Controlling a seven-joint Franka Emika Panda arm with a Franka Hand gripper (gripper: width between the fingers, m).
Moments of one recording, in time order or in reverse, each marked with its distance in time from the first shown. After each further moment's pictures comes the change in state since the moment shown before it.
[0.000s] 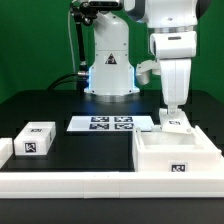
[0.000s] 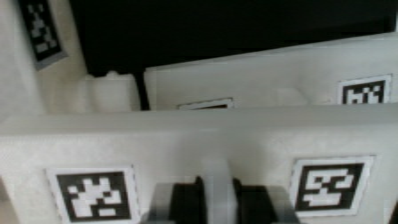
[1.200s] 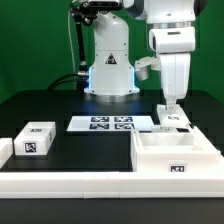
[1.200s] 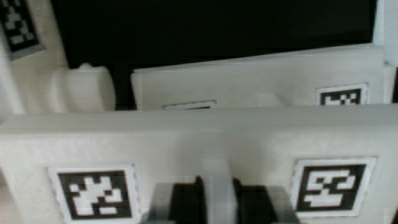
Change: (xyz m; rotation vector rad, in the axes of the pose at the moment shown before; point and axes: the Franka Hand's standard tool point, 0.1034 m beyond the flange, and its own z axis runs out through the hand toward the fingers) arm -0.002 -0.005 -0.007 -0.009 -0.008 -0.028
